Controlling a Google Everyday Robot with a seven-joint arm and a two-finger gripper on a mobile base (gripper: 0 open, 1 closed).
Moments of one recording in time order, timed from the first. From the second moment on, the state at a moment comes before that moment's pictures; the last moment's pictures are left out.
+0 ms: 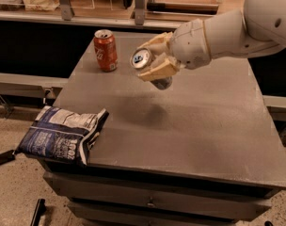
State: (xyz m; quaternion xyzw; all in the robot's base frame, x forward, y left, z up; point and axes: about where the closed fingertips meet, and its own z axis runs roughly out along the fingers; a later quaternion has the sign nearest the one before) arm 0.543 -0.007 0.951 -0.66 0.53 0.24 0.48
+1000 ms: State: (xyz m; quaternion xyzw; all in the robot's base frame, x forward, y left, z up) arm 0.546 -0.009 0.953 -0.56 0.54 0.30 0.56
